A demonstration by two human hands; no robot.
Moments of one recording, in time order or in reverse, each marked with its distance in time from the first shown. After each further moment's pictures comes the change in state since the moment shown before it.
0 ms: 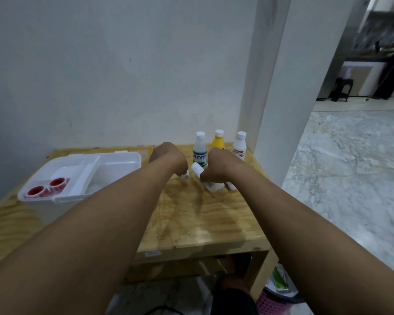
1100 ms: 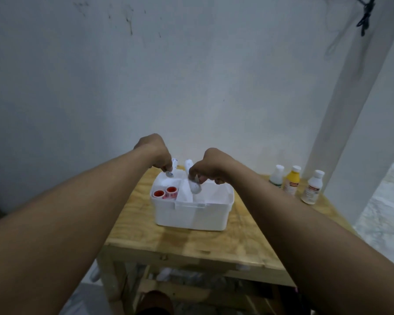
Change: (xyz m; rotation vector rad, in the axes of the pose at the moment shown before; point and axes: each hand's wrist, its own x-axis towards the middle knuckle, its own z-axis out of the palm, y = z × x) left_hand -0.008 -0.194 -0.187 0.104 0.205 -0.040; right_hand -0.030 -0.238 -0.019 0.342 -0.126 -0.108
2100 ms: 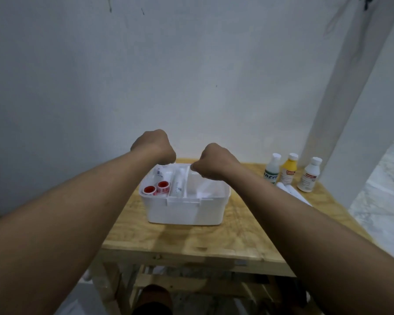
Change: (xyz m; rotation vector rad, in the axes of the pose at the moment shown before) left_hand 0.018 0.014 0.032 0.016 0.082 0.109; right_hand 0.034 0.036 0.018 -0.115 0.211 -0.053
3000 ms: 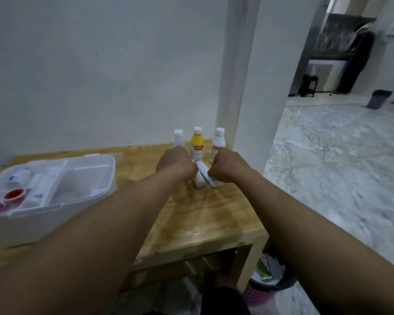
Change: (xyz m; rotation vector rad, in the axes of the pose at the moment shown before) left_hand -0.055 0.248 0.169 -0.223 -0.212 0.237; right_hand -0.034 0.258 -0.072 -0.103 0.040 0.388
